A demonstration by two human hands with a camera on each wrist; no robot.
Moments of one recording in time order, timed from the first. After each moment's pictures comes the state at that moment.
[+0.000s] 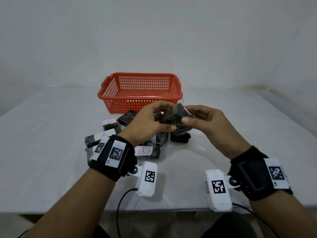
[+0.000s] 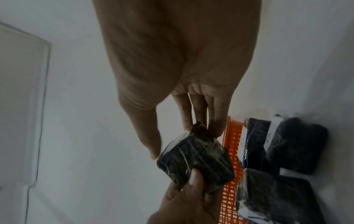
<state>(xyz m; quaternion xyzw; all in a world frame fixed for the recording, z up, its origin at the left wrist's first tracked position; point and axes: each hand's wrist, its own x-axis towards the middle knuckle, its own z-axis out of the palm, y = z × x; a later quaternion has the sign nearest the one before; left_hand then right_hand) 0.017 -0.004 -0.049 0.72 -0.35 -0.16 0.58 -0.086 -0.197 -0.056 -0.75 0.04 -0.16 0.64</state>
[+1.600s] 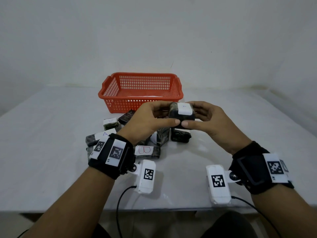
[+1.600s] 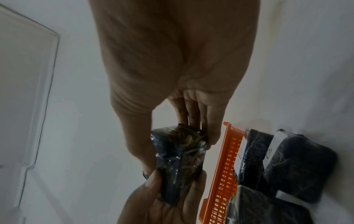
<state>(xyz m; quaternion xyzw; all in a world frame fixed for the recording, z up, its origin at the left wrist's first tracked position) 0.018 -0.002 -0.047 0.67 -0.36 -0.16 0.62 -0.081 -0.205 -0.052 -0.78 0.00 -0.15 0.61</state>
